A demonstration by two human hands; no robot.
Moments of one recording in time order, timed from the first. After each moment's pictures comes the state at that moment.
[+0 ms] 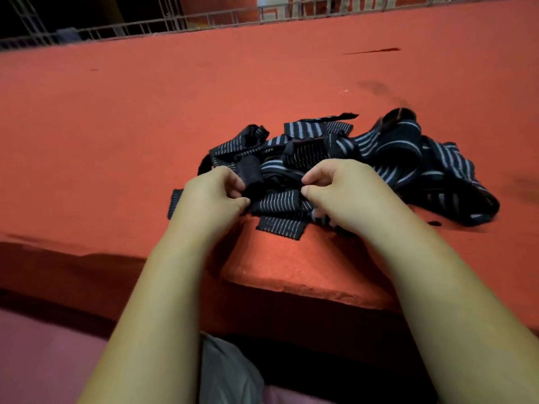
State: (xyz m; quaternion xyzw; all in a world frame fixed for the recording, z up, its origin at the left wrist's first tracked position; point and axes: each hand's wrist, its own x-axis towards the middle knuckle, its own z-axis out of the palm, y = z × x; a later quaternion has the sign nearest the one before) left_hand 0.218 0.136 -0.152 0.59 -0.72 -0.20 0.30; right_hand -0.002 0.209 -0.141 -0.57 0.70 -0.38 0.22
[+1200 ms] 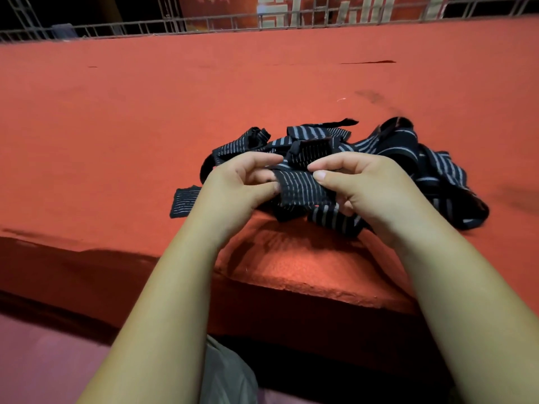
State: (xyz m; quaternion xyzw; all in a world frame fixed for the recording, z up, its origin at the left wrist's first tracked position) left_hand 0.201 0.153 -0.143 0.39 -0.70 -0.45 0.40; right_hand -0.014 0.228 -0.132 -0.51 0.58 -0.54 0.33
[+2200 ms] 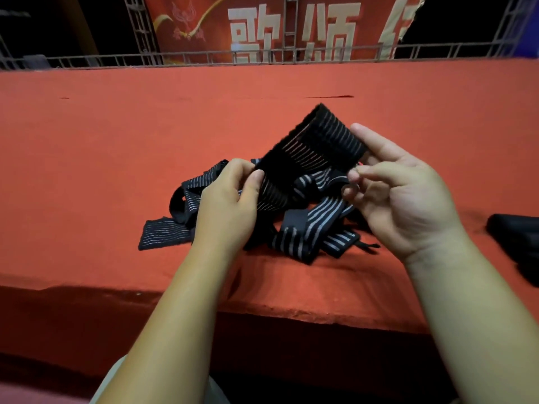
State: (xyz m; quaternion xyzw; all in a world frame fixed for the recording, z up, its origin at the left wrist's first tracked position) left_hand 0.142 0.169 -0.127 0.40 -0.74 -0.22 0.49; right_hand -0.065 0.277 -0.088 -0.37 0.38 -0.75 0.40
